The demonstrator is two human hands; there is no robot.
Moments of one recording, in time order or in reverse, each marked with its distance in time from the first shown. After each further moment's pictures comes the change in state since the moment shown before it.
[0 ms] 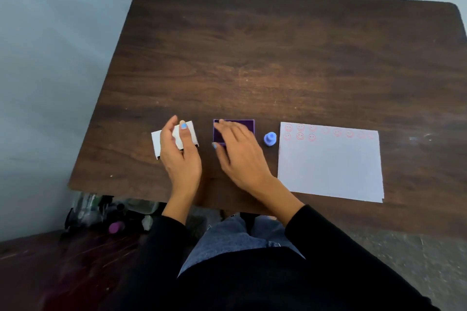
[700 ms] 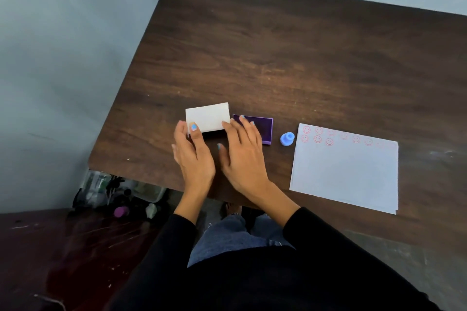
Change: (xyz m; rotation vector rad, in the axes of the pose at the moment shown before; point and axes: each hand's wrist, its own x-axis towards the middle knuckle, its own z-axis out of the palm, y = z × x) left_hand -0.009 -0.007 -0.010 0.099 -0.008 -0.147; right_hand -0.002 -0.020 0.024 -0.063 -0.001 0.027
